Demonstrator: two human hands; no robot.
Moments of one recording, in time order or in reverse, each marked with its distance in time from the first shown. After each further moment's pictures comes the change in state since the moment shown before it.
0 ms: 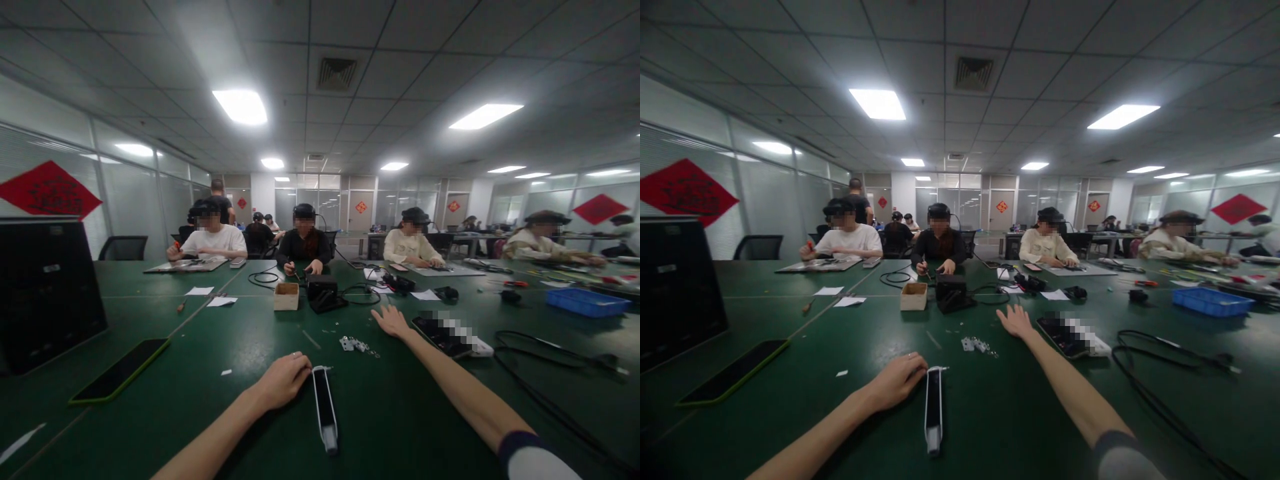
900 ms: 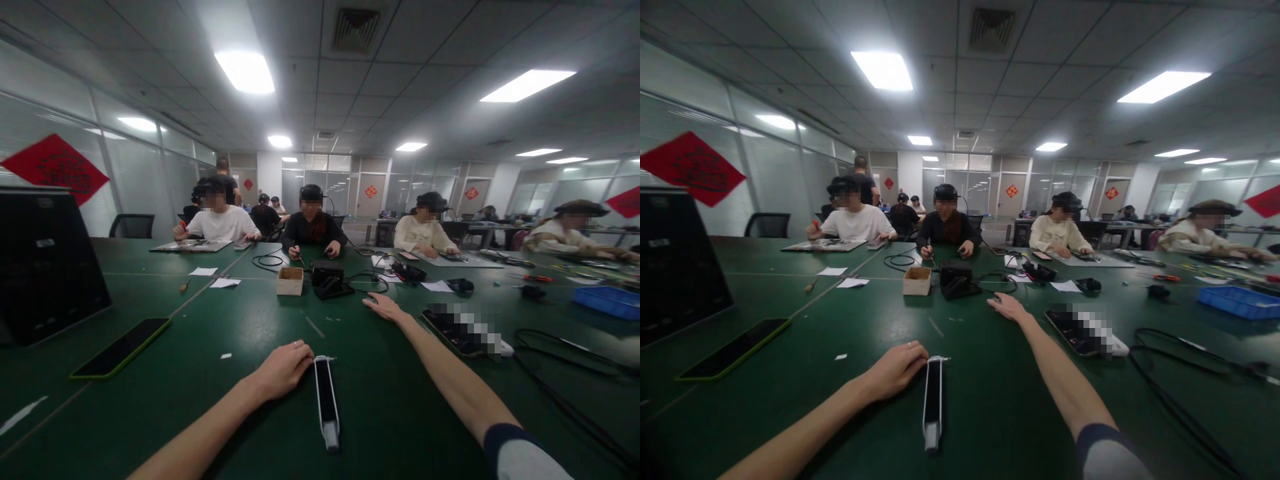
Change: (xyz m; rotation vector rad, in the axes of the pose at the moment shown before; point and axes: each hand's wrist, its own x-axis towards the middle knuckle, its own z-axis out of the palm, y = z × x) left_hand 0.004 -0.008 0.008 -0.046 0.002 0.000; right_hand 0.046 -0.002 0.020 0.099 -0.099 -0.240
